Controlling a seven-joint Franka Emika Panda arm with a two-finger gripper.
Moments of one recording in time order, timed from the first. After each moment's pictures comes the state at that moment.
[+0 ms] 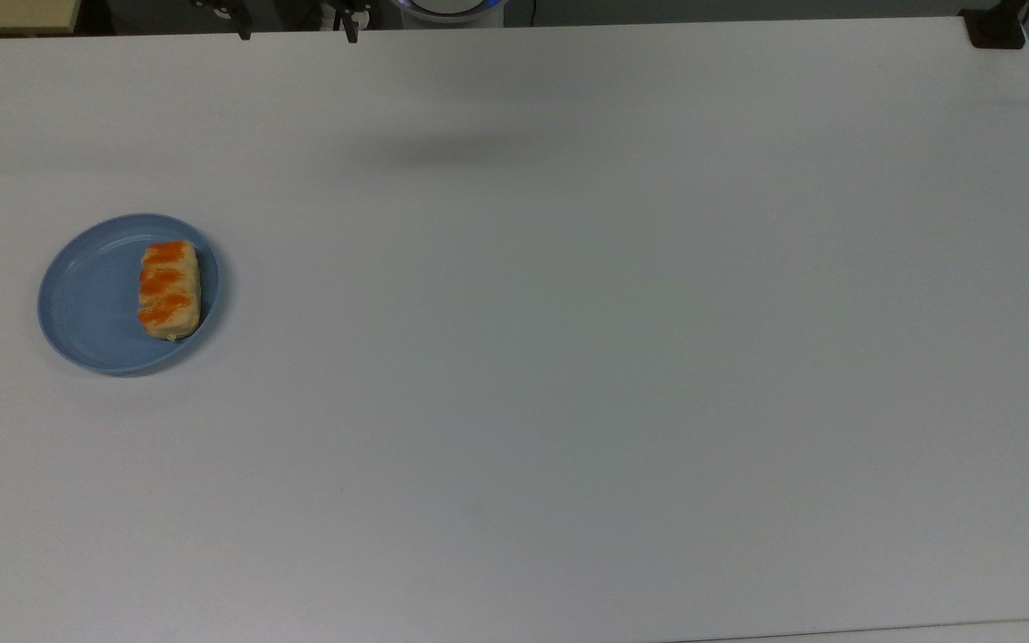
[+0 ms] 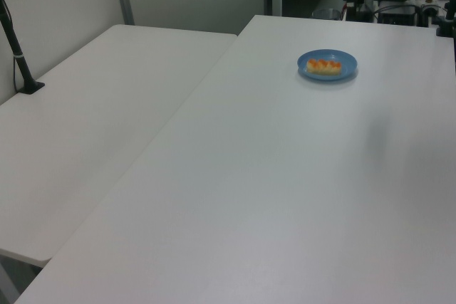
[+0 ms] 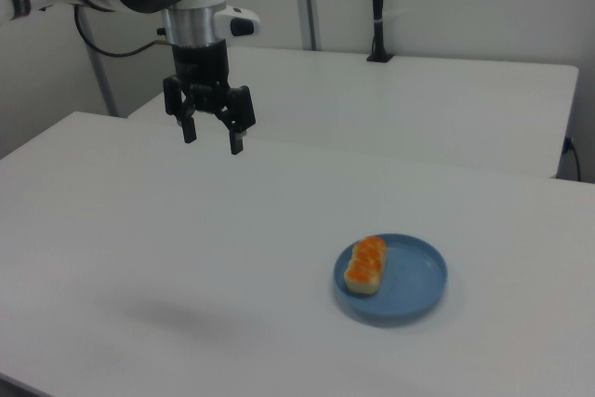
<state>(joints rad) 0.07 0.05 -0.21 -1.57 -0.01 1.51 -0.14</state>
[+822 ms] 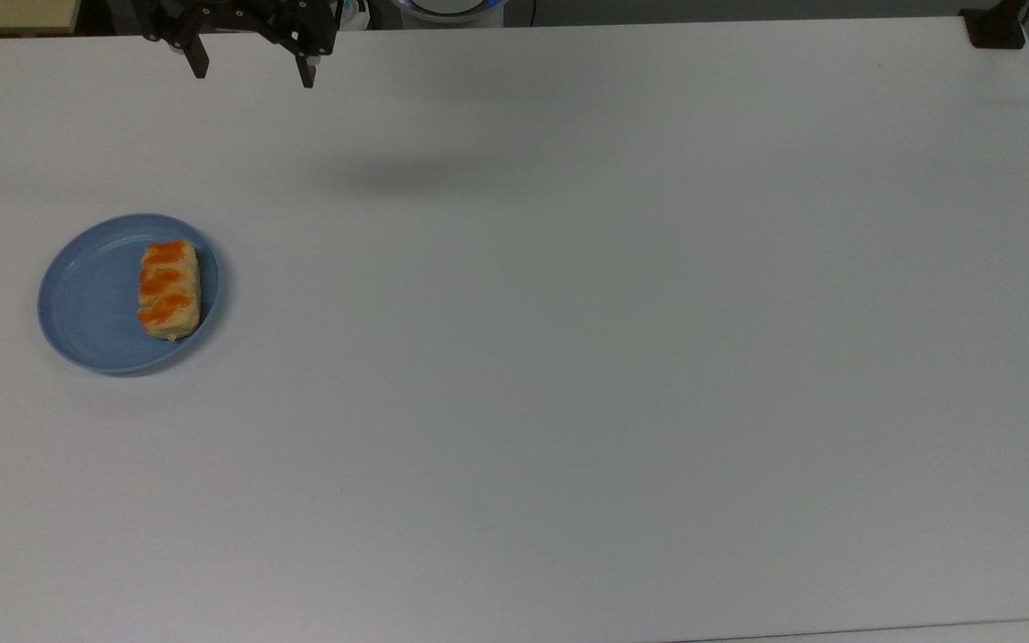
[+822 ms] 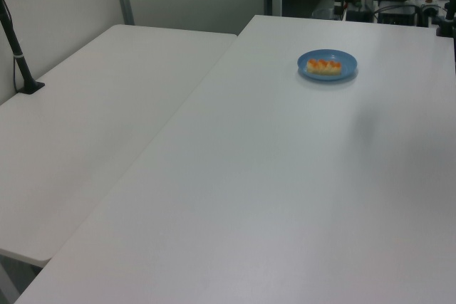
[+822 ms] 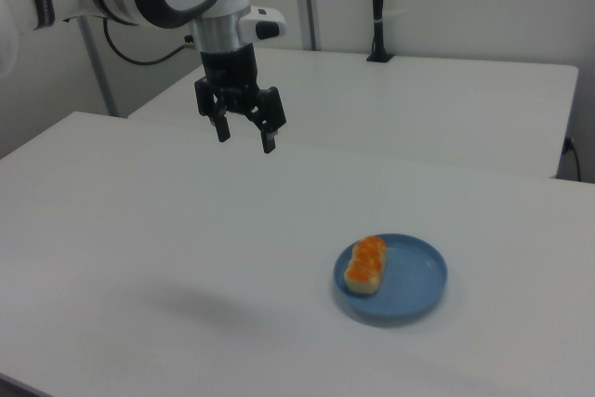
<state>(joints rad) 0.06 0.08 -0.25 -1.58 -0.01 1.67 -0.13</state>
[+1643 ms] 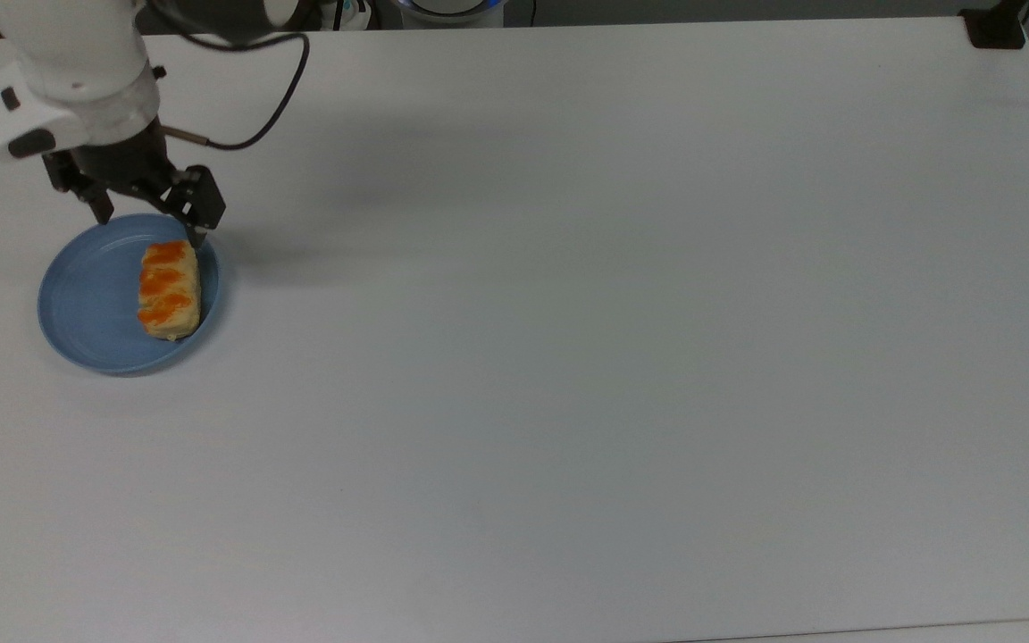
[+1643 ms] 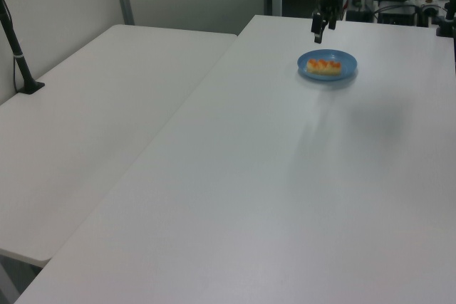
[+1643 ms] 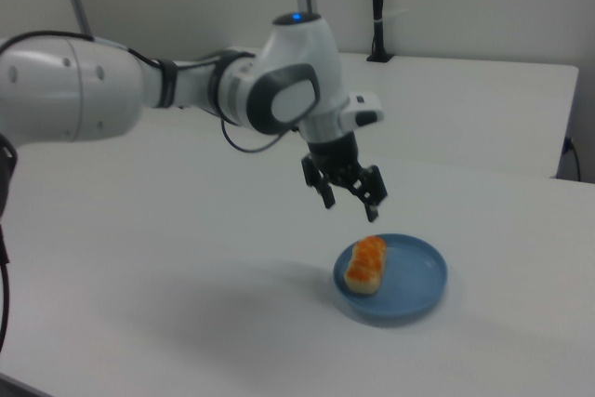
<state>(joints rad) -0.10 0.37 -0.27 -1.59 -0.01 2.08 -0.16</state>
